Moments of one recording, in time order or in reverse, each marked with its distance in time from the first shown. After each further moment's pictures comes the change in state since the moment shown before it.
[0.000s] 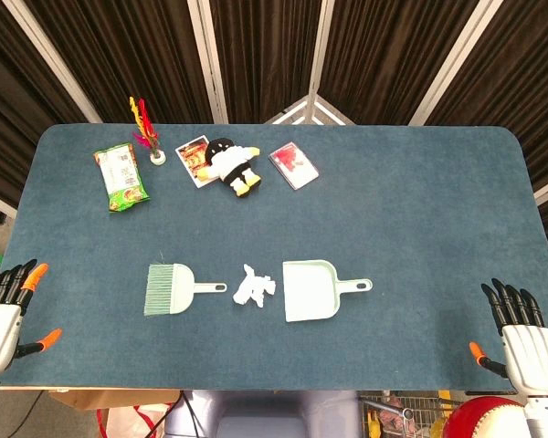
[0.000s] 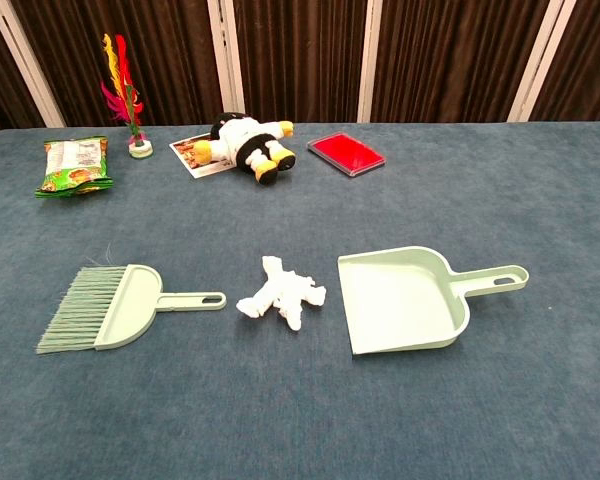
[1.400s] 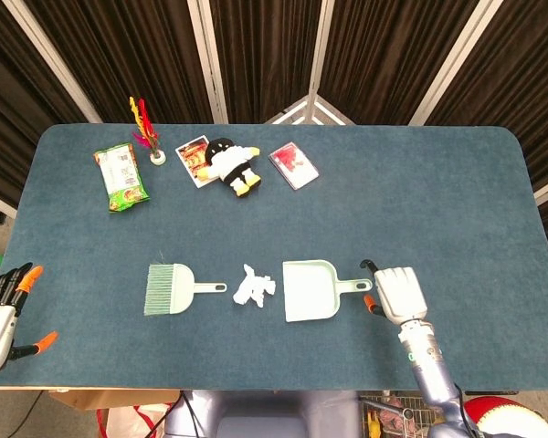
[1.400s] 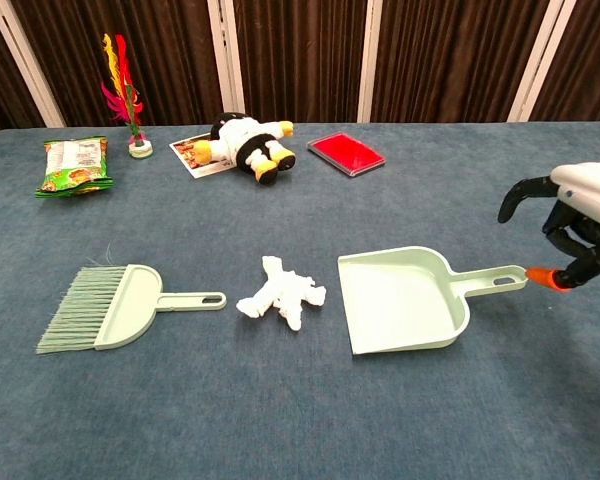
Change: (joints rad) left arm 0.002 0.039 0.006 -0.026 -0.039 -0.037 -0.047; right arm 0.391 -0.401 0.177 -0.016 0.376 -0.334 -0.518
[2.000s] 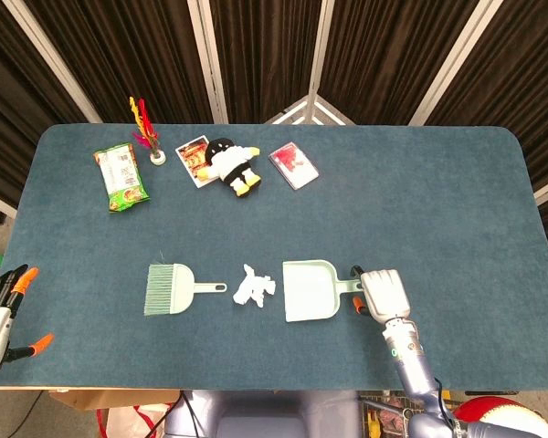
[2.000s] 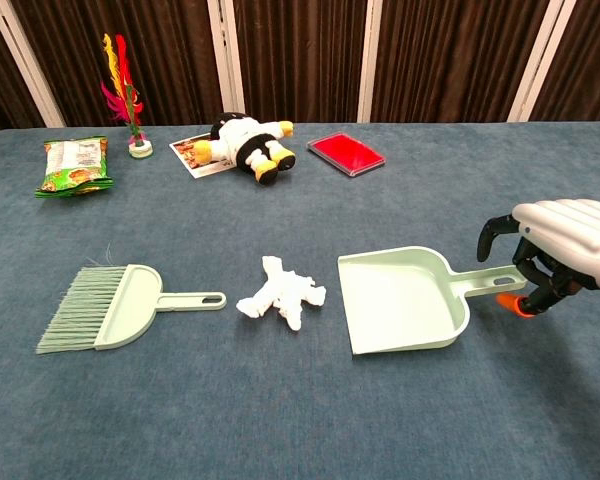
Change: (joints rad) left arm 0.006 0.013 0.003 -0.003 -0.009 -0.005 -0.009; right arm 0.052 -0.112 -0.022 0.123 0.075 -0.018 -0.020
